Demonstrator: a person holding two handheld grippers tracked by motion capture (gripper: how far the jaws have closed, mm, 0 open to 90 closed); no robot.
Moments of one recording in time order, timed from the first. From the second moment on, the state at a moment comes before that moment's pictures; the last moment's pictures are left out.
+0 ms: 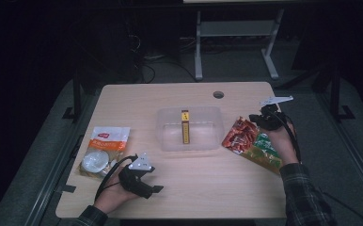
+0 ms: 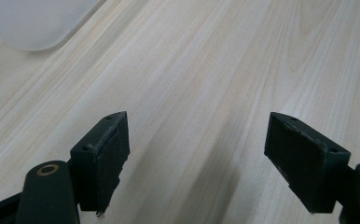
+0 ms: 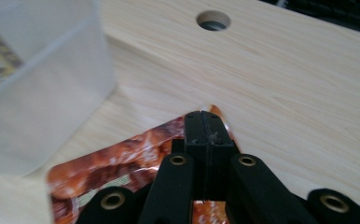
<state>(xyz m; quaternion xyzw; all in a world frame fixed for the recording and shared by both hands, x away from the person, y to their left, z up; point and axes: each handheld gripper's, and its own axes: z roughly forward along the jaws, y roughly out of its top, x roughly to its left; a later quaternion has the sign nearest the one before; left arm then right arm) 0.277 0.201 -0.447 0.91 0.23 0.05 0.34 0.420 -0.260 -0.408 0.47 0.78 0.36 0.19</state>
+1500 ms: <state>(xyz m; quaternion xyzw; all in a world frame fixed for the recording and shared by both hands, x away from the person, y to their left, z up) 0.276 0.200 -0.447 0.91 0.22 0.04 0.34 0.435 -0.267 -0.477 0.50 0.77 0.33 0.21</state>
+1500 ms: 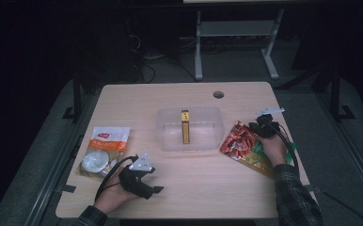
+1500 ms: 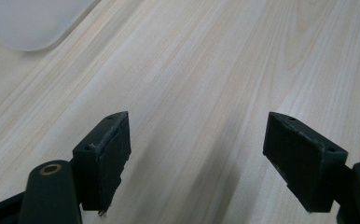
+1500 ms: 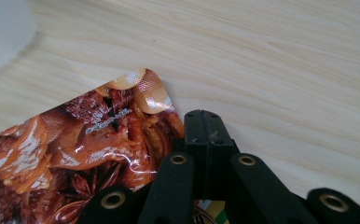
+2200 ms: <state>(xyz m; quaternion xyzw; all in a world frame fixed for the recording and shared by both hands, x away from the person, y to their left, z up) 0.275 0.198 -0.446 0.91 0.22 0.04 0.34 0.392 -0.234 -0.472 0.41 0.83 0.34 0.17</state>
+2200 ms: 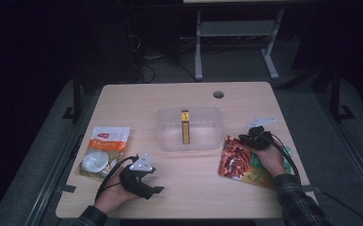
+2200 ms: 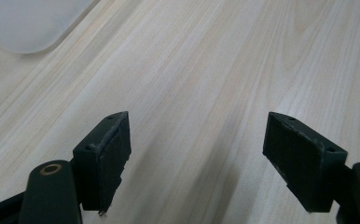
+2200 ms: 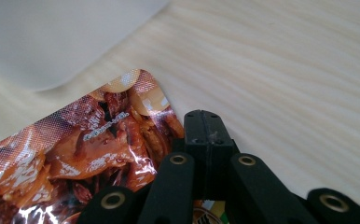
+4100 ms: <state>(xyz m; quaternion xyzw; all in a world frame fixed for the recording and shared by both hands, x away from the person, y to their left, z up) 0.276 0.198 -0.446 0.91 0.22 0.04 0.34 0.275 -0.339 -0.460 0.51 0.80 0.27 0.15</state>
